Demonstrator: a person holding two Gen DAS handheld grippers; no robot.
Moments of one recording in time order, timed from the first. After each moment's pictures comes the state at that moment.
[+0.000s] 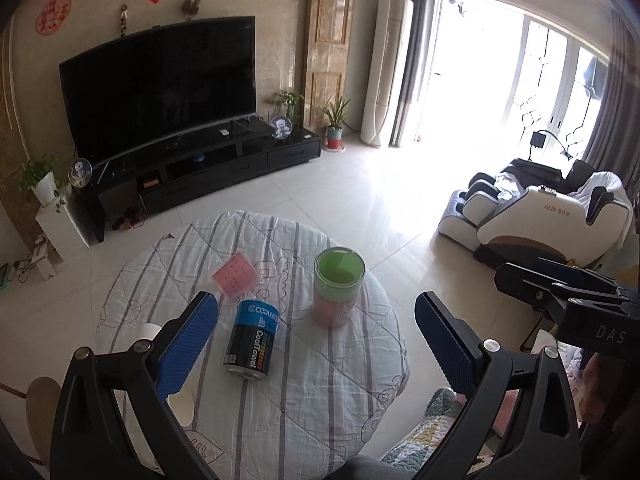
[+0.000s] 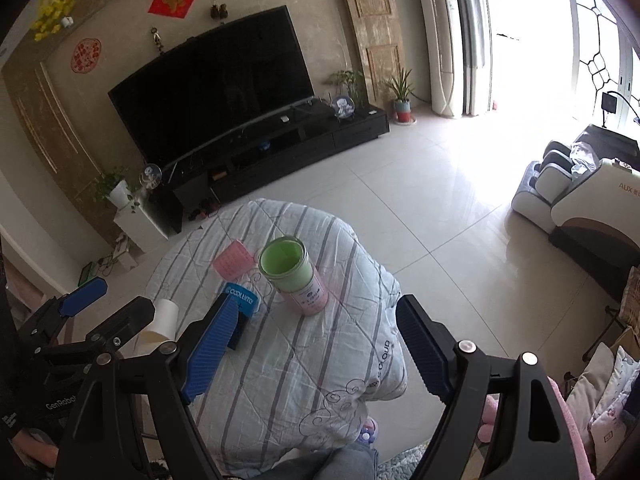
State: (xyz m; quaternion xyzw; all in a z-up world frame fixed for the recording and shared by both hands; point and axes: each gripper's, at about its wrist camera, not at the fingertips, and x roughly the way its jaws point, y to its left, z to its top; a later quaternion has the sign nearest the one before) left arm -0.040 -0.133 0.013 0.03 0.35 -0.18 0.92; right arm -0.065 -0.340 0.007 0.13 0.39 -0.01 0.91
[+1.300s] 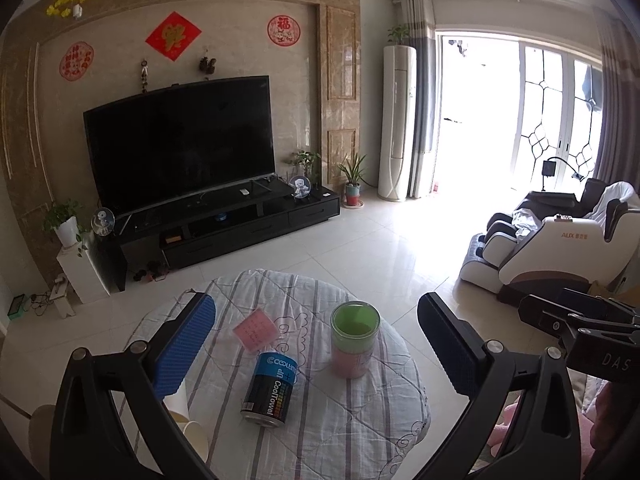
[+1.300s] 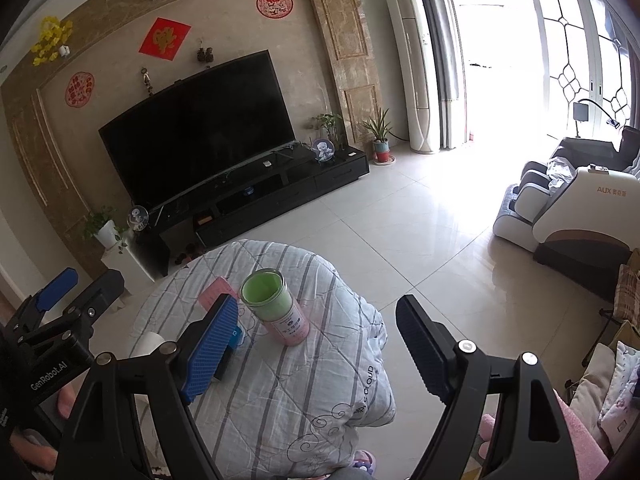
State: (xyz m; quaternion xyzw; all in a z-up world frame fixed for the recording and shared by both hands) left arm -0.054 -0.140 0.017 0.05 0.25 -0.15 0.96; right arm -0.094 -0.349 0.005 0.13 0.32 -0.06 0.94
